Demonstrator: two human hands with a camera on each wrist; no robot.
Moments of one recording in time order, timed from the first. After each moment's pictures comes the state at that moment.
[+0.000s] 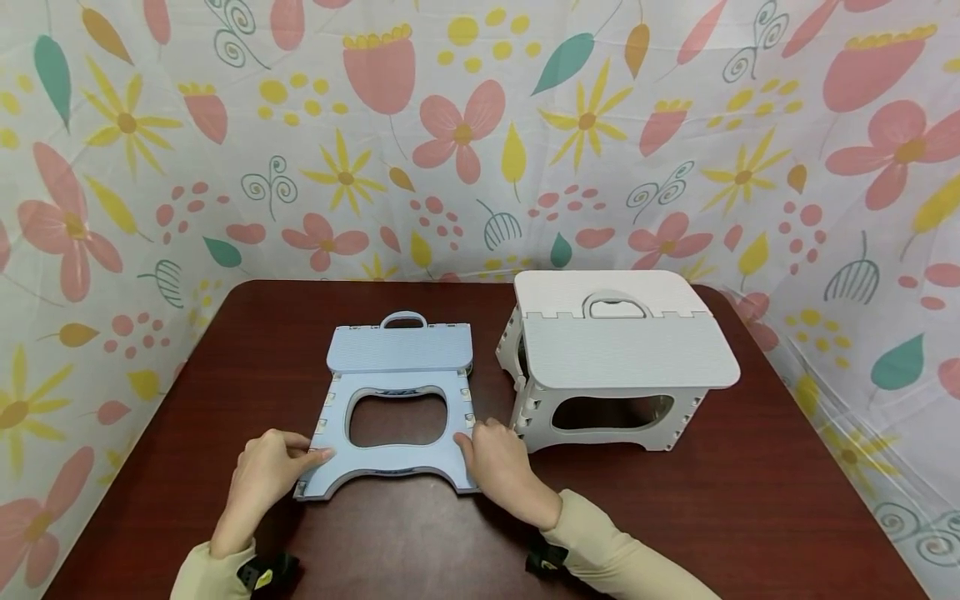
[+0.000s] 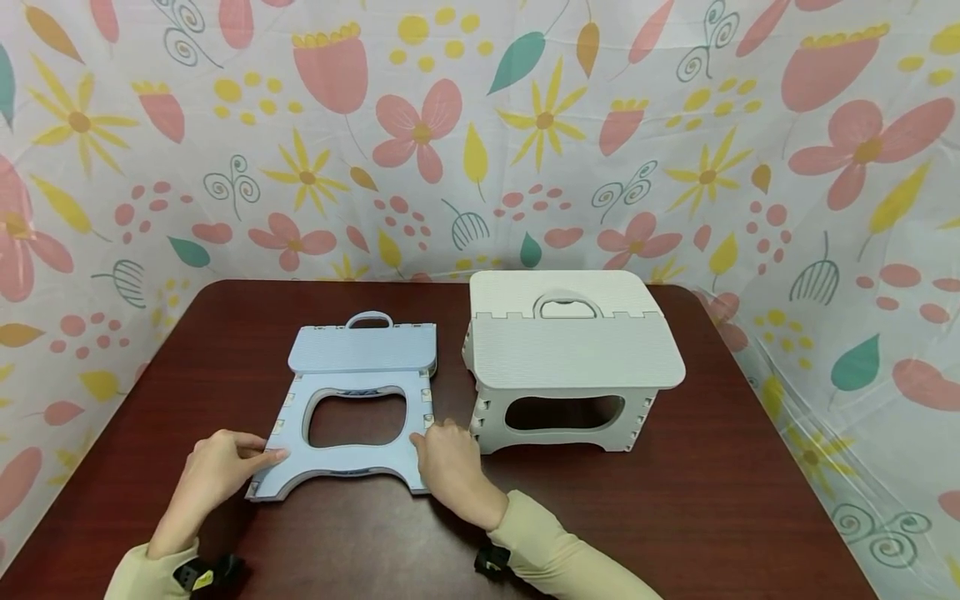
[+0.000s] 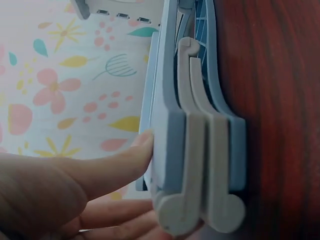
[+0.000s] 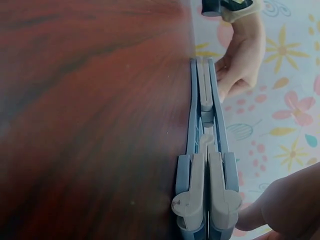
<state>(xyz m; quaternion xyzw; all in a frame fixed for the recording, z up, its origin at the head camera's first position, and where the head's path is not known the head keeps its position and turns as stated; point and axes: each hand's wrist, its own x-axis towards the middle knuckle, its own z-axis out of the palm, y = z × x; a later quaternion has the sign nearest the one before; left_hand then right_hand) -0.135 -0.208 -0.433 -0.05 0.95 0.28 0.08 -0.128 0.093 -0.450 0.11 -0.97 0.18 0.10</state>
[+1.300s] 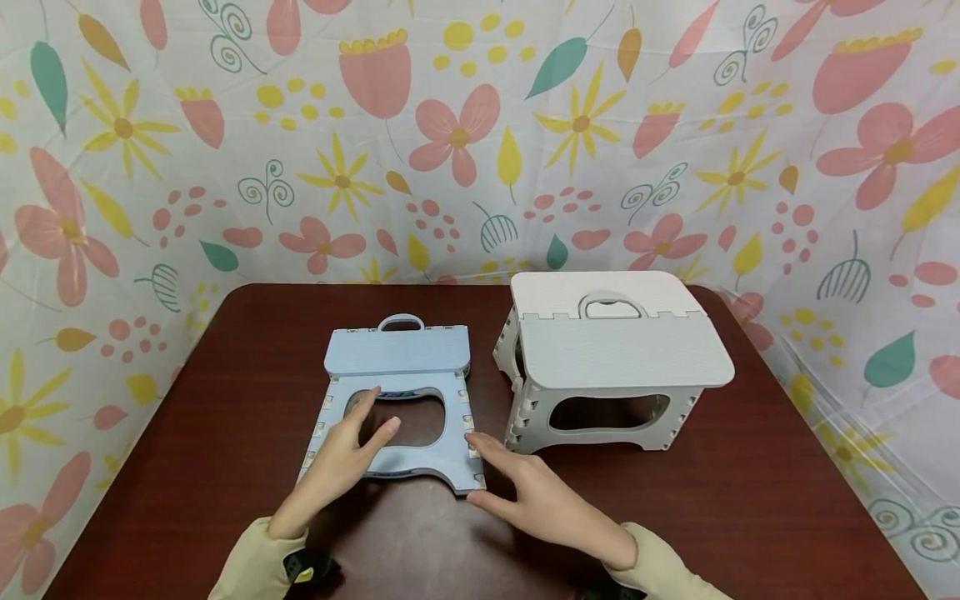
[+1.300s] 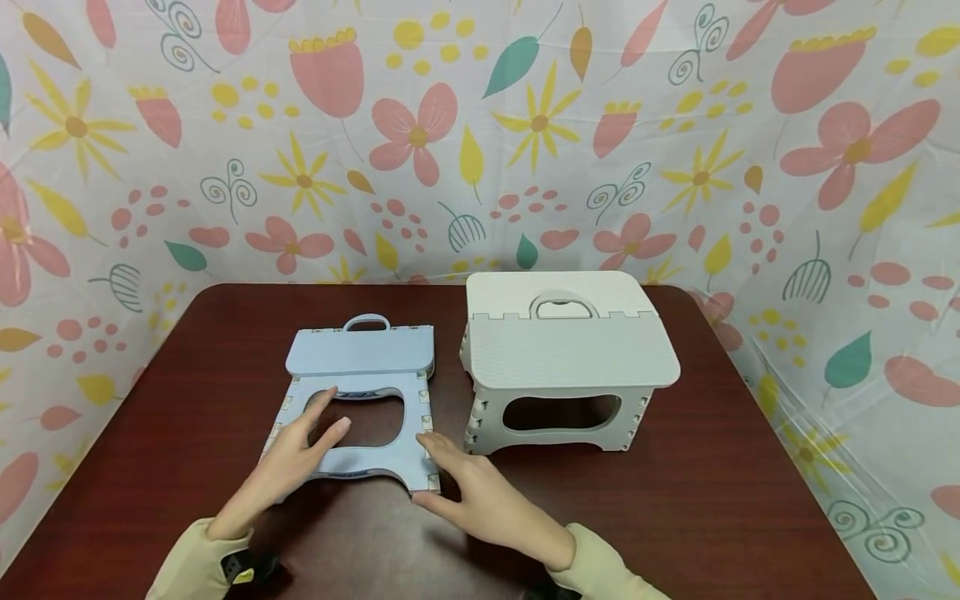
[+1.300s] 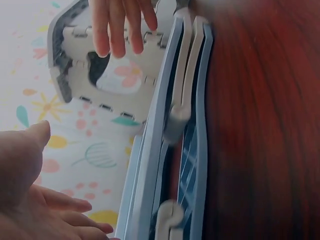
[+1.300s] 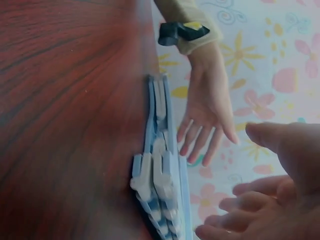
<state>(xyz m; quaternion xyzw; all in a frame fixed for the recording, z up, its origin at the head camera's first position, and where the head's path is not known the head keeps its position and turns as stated) -0.143 -0.133 -0.437 0.13 0.89 0.43 0.03 -0.092 0.149 -0.422 0.31 -0.88 0.35 -0.01</state>
